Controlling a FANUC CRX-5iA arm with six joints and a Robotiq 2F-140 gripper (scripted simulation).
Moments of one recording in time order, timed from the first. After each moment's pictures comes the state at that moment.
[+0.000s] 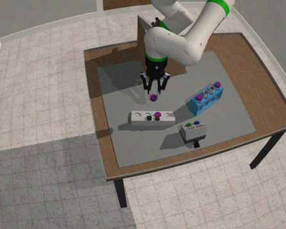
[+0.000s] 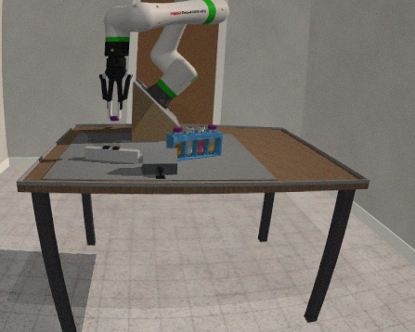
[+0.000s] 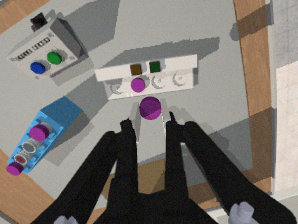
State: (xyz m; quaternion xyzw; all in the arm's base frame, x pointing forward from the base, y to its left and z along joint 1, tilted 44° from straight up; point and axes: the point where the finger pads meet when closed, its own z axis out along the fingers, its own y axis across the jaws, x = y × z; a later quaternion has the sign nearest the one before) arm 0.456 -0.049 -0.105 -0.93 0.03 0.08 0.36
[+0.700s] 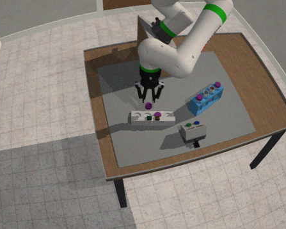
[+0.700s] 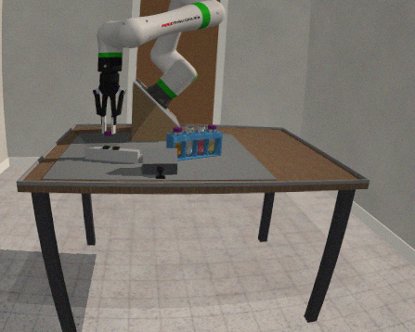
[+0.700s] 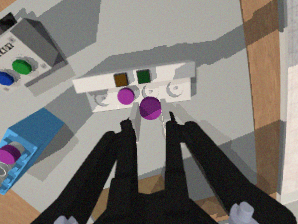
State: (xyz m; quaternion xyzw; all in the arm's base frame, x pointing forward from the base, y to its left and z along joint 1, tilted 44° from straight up) arm 0.453 -0.026 -0.164 -0.93 0.03 0.08 0.37
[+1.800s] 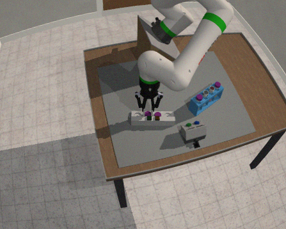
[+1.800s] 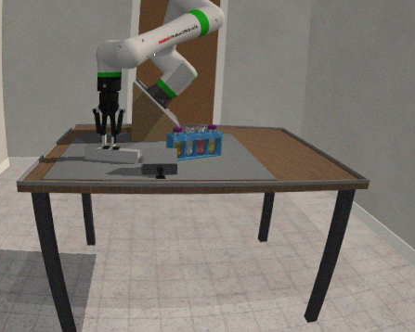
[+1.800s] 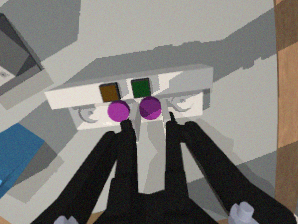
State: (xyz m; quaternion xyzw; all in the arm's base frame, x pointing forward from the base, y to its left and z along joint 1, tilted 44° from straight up) arm 0.444 0.024 -0.217 -0.93 0.03 0.08 0.37
